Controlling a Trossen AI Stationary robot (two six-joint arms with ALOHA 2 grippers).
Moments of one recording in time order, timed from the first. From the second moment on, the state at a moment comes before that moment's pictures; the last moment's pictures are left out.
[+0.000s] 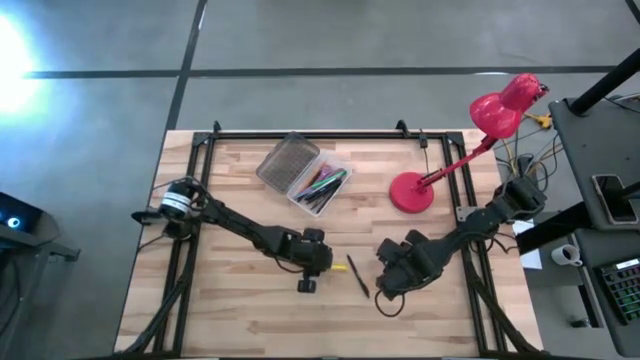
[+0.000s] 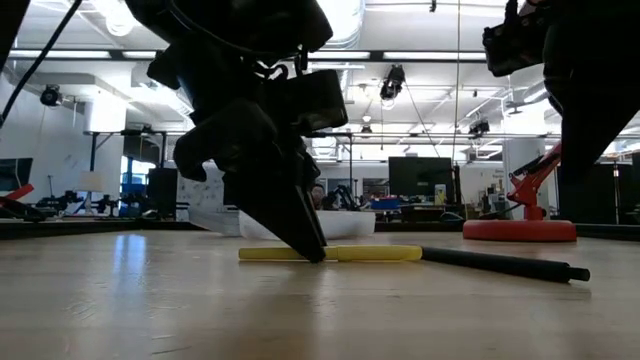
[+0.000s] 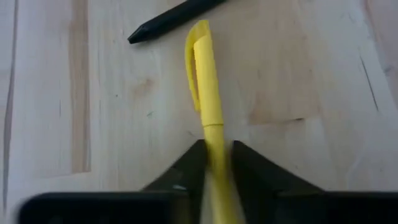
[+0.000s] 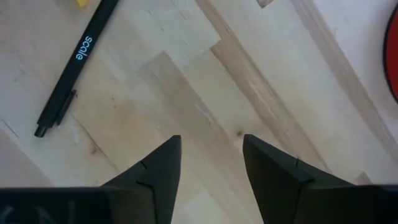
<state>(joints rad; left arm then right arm) -0.26 1.96 1.11 -0.13 -0.04 -0.11 0.55 1.67 1.12 -1.01 0.29 1.21</state>
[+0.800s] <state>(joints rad) 0.17 1.53 1.00 -0.23 -0.26 -0.47 0.42 1.67 1.10 -0.78 0.32 1.46</state>
